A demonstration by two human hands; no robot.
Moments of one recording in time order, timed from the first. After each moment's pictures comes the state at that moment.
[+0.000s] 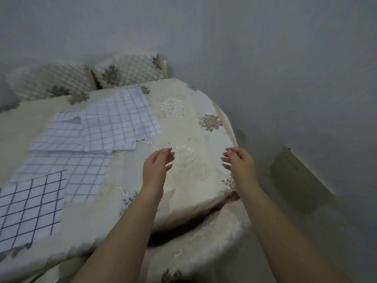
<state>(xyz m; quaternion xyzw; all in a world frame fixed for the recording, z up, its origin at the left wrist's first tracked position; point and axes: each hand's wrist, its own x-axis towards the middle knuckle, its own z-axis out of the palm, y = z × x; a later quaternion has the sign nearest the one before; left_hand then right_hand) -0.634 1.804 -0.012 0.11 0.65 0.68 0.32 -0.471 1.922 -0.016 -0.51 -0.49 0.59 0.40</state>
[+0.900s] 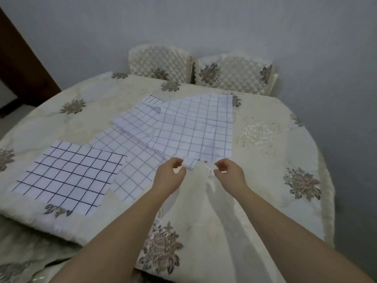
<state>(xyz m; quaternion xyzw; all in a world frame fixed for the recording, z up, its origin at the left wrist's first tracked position) -0.809 1.816 -0.073 0.09 0.88 0.45 0.12 -0.743 2.002 -0.086 -0.26 -0.85 0.46 0.05</state>
